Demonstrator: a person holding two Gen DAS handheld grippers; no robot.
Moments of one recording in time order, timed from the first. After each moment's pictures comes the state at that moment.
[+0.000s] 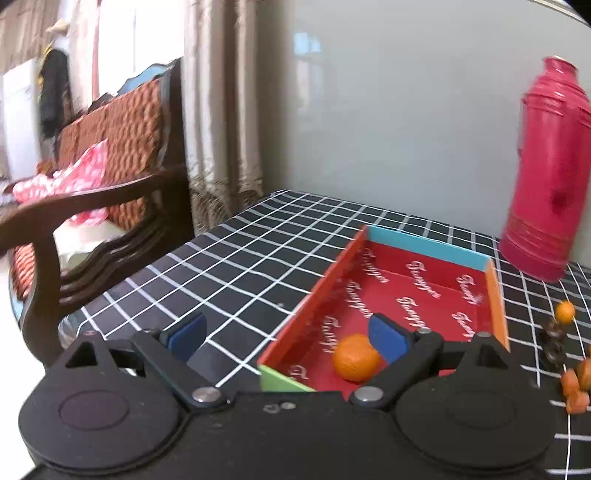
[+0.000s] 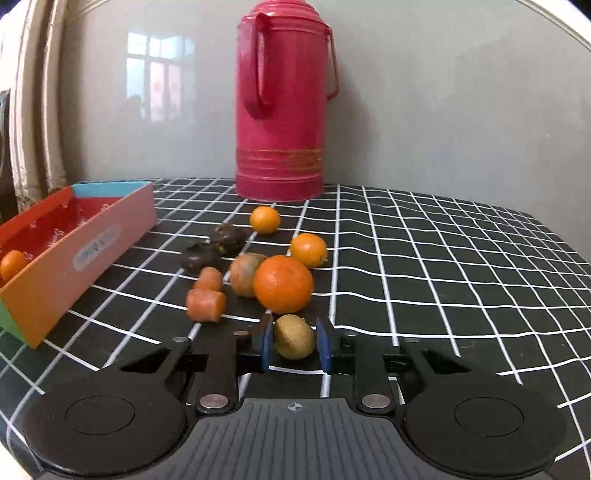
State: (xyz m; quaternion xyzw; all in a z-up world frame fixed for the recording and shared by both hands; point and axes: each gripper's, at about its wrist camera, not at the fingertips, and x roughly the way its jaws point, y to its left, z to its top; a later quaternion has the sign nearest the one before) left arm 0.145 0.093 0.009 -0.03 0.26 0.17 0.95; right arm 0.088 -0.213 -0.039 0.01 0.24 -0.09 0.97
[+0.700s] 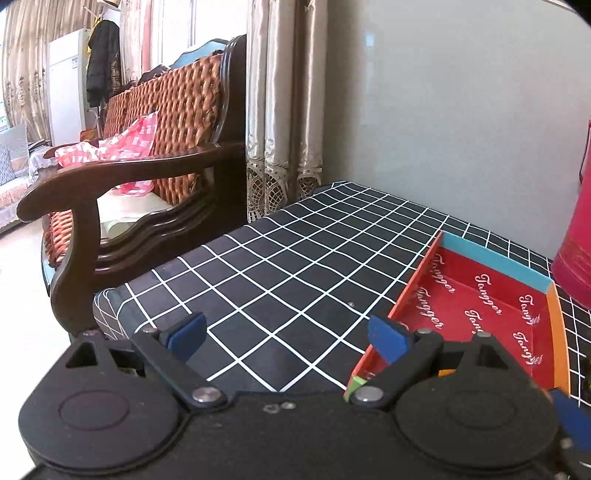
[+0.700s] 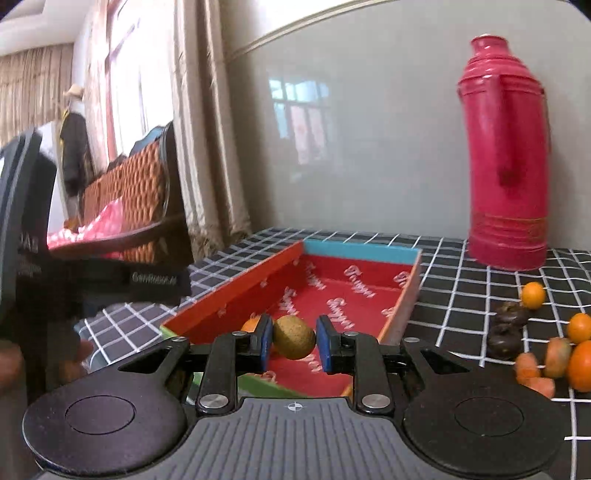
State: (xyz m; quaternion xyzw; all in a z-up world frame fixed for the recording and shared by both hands) left arm 0.143 0.134 0.005 -0.06 0.27 0.23 0.93; right arm 0.118 -0.060 -0.016 0.03 0.17 0.18 0.97
